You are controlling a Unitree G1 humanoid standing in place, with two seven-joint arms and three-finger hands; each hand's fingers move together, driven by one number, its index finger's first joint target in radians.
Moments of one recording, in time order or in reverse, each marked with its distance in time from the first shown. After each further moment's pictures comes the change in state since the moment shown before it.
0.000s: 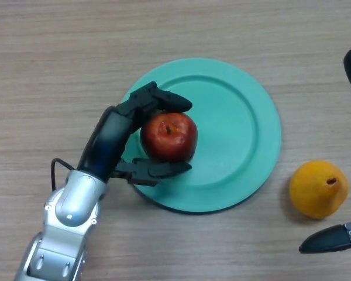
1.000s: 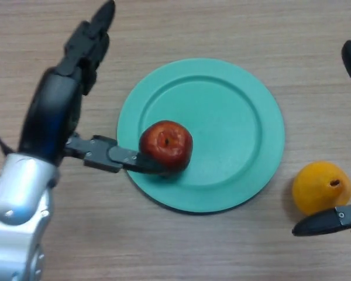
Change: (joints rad) left arm 0.092 0.061 0.188 -0.638 -0.162 0.450 -0.046; right arm -0.123 0.111 -0.008 0.000 -0.130 0.146 0.111
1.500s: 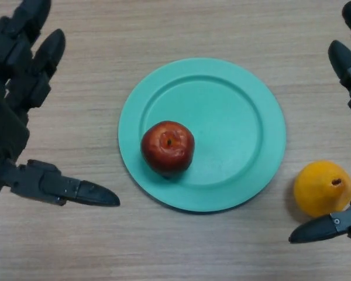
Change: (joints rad) left arm 0.132 0.063 0.232 -0.304 -0.303 0.203 -0.035; right arm 0.003 0.012 -0.006 0.001 0.006 0.000 0.057
